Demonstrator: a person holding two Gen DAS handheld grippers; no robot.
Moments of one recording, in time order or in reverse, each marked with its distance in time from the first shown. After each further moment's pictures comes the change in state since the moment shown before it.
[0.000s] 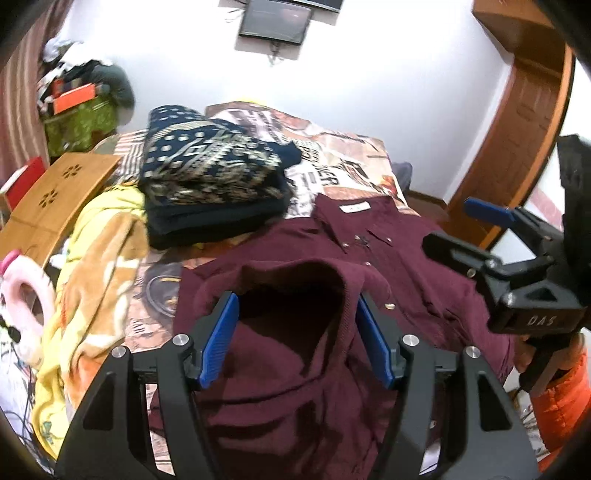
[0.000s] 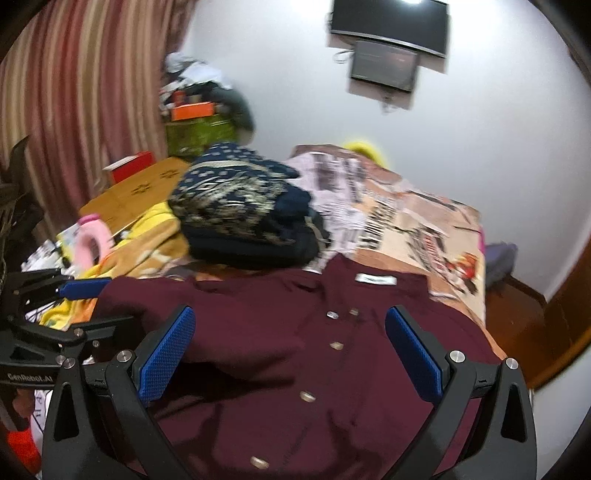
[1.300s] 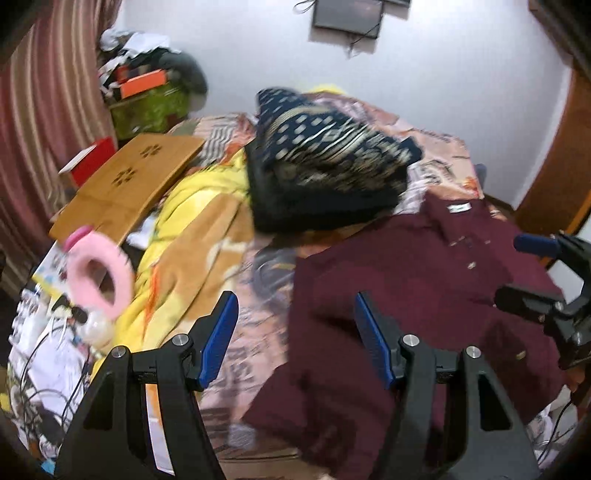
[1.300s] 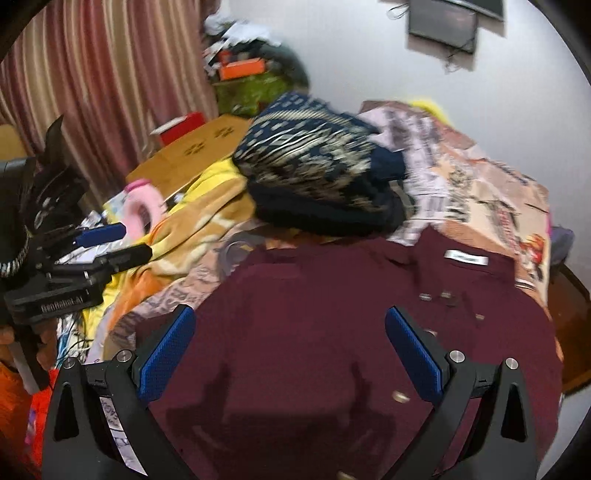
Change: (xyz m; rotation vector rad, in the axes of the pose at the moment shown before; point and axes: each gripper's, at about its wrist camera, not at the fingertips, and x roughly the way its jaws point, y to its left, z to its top) left arm 0.000 0.087 -0.006 -0.070 0.045 0.289; right arm 0.053 0.045 0.005 -0.016 0.199 0.229
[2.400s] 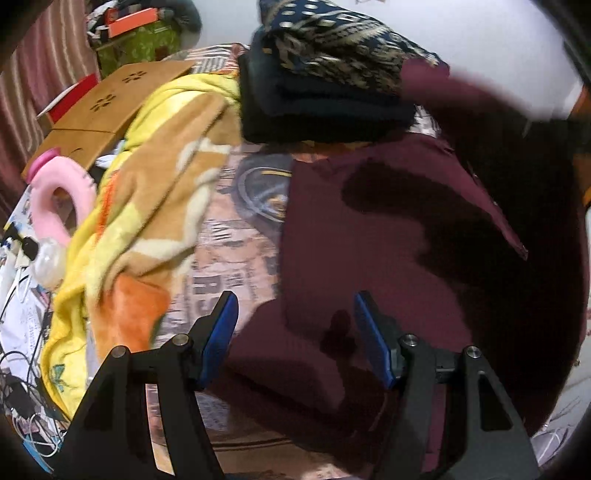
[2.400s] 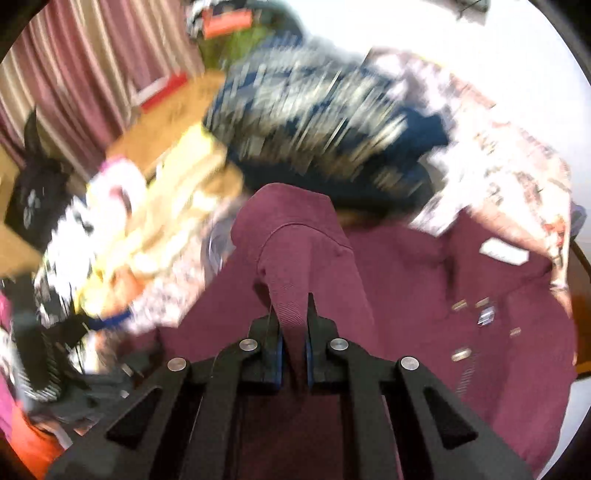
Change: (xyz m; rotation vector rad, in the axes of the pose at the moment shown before) left arm 0.072 0.000 -0.054 -0.030 0.215 -0.077; right arm 0.046 -0.026 0.045 0.077 0.144 -0.005
